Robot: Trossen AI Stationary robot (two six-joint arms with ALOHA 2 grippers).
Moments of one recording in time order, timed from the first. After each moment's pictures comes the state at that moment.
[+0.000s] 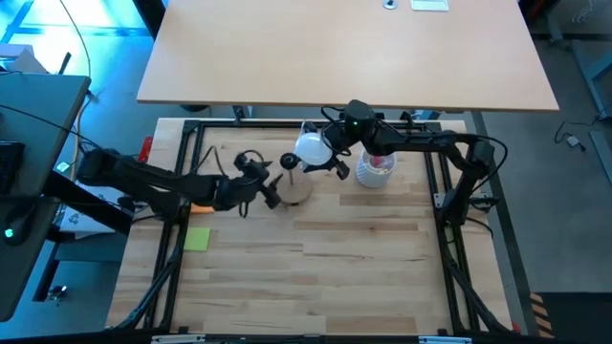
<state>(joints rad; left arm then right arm) -0.10 1.26 0.68 0.04 -0.82 -0.22 -0.43 1.77 1.18 0.63 -1.07 -0.03</state>
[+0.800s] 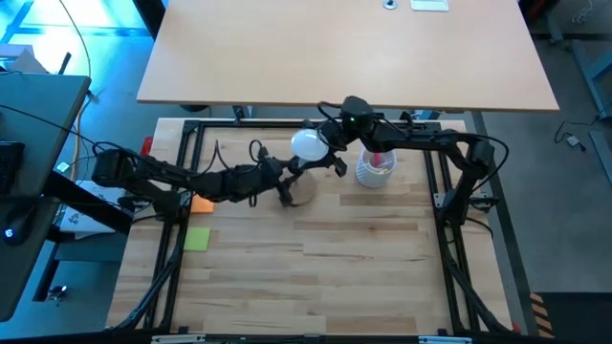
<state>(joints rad) 0.03 1.43 0.65 0.55 -0.48 0.00 -0.42 1.77 1.25 0.51 -1.05 0.00</state>
